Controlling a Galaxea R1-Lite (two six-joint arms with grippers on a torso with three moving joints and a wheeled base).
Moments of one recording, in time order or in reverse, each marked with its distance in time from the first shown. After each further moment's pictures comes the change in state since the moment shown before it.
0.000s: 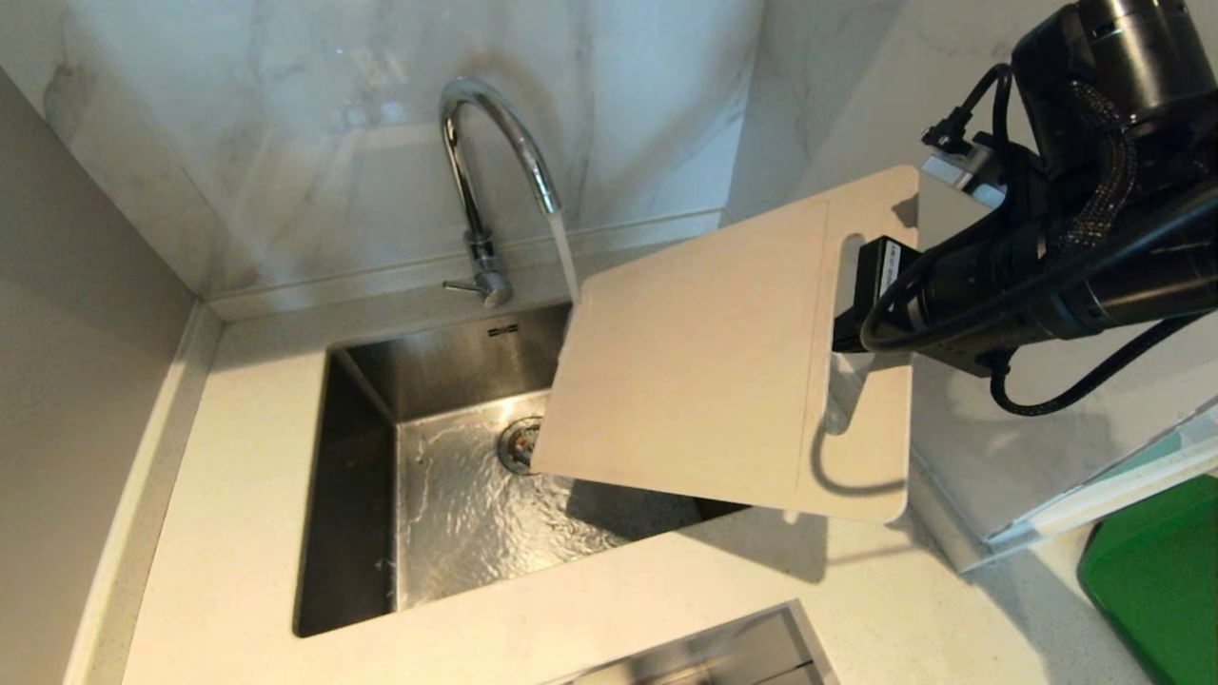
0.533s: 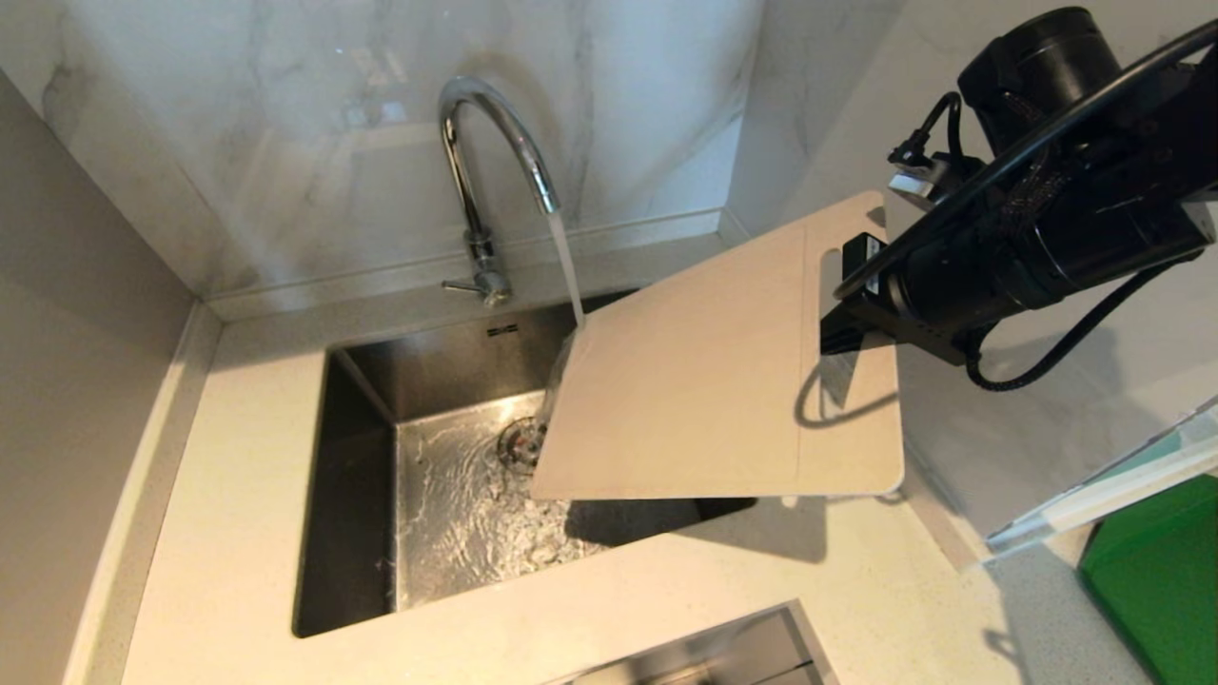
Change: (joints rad) left arm 0.000 0.000 0.000 0.000 0.000 0.000; right arm -0.075 0.162 -0.241 0.202 0.170 -0.032
